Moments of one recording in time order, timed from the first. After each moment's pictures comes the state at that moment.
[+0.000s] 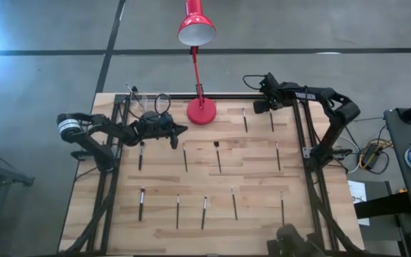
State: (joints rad) left arm 0.51 1.51 0.32 0.89 0.19 -0.18; right arm -0.98 1.75 0.97 -0.51 0.17 0.39
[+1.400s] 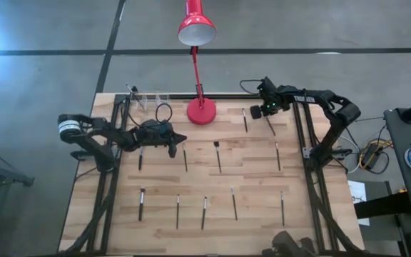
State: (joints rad) left arm 0.40 1.51 0.25 0.92 0.15 -0.24; right arm -0.90 1.71 0.93 -0.52 0.07 0.39
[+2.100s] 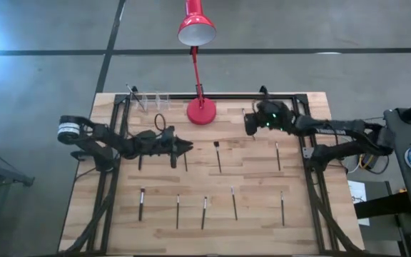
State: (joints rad) left arm 0.16 1.51 0.26 1.19 0.04 -0.29; right arm -0.48 1.20 0.52 0.16 0.11 0.44
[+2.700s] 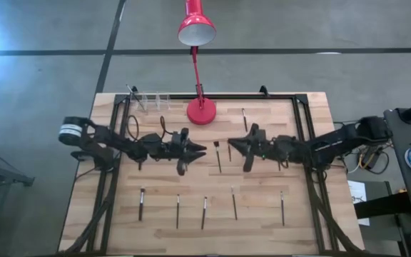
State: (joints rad) left arm 0.01 1.54 0.49 1.21 0.03 -0.28; right arm 0.11 1.29 0.48 0.88 0.38 0.30
